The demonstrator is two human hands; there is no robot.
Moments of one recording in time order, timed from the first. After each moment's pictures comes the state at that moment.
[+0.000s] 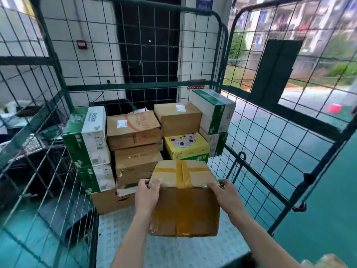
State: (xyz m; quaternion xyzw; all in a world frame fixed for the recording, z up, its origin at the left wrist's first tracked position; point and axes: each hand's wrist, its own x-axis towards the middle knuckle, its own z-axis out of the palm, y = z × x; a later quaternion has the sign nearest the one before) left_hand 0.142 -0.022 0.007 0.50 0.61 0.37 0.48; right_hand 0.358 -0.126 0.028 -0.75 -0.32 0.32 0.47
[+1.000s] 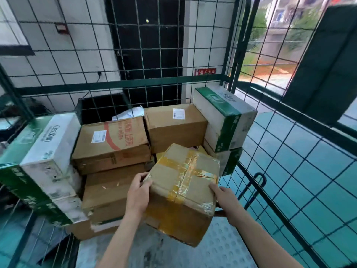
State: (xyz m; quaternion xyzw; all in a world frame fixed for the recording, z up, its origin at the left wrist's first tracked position) left_hand 0.301 0.231 -0.001 0.51 0.60 0.40 0.47; right_hand 0.546 0.155 -0.013 -0.73 -0.22 0.49 0.42
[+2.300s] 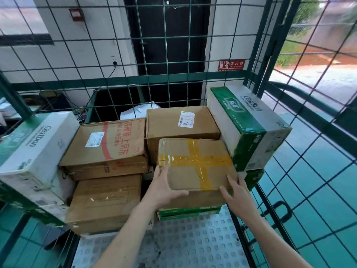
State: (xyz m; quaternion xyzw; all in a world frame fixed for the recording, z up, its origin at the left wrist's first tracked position) left_hand 0.427 0.369 -0.019 0.68 0.59 0.17 0.40; right_hand 0.698 0.314 -0.078 -0.78 -0.54 0.25 0.21
